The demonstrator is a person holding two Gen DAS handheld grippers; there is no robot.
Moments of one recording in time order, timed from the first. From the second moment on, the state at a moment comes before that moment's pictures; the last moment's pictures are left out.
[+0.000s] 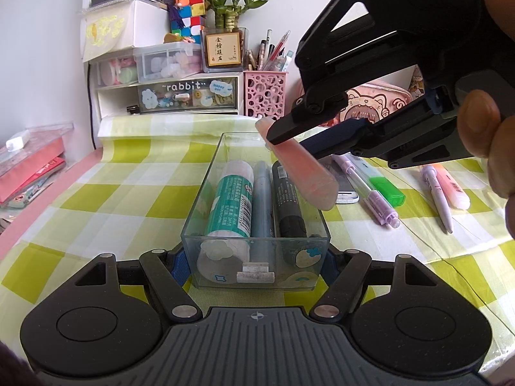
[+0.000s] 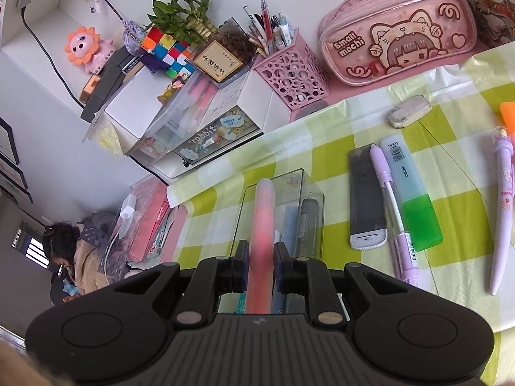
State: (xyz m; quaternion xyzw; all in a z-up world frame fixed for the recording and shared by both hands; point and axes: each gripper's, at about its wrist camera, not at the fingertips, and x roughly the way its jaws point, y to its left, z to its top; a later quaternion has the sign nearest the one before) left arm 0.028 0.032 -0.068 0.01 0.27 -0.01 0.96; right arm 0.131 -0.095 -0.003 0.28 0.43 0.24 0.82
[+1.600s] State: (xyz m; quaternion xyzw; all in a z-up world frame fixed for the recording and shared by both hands) left arm 0.028 0.034 -0.067 0.01 0.27 -0.01 0.96; right arm 0.129 -0.115 0.007 0.18 0.40 0.22 0.87
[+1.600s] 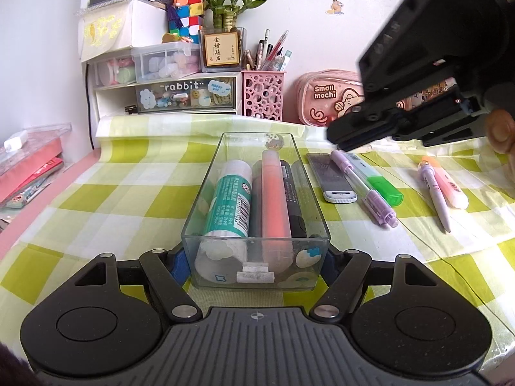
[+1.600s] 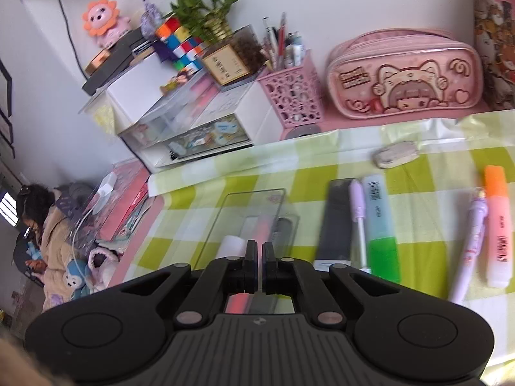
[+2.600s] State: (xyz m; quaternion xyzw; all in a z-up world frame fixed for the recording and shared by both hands) left arm 0.028 0.032 -0.067 0.00 0.27 -0.01 0.96; right arm 0.133 -0.223 -0.028 0.22 0.41 0.04 0.88
